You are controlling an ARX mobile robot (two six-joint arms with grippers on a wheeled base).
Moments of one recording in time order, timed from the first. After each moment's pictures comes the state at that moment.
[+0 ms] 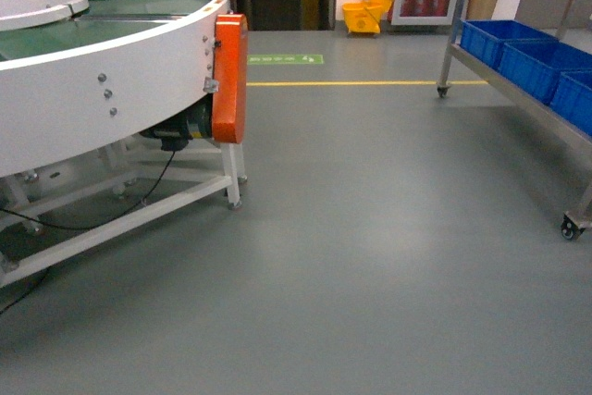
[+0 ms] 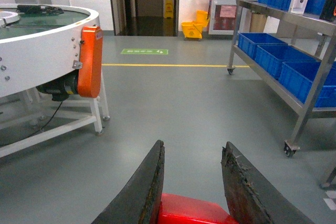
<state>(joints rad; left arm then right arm) 0.00 0.01 0.02 0.00 0.00 0.00 0.00 0.00 0.01 0.00 0.00 0.01</state>
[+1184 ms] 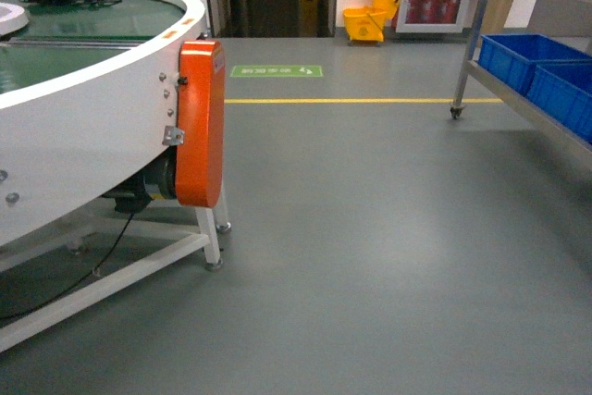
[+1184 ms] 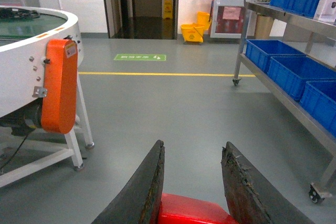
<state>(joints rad) 0.00 0.01 0.02 0.00 0.00 0.00 0.00 0.00 0.01 0.00 0.00 0.01</state>
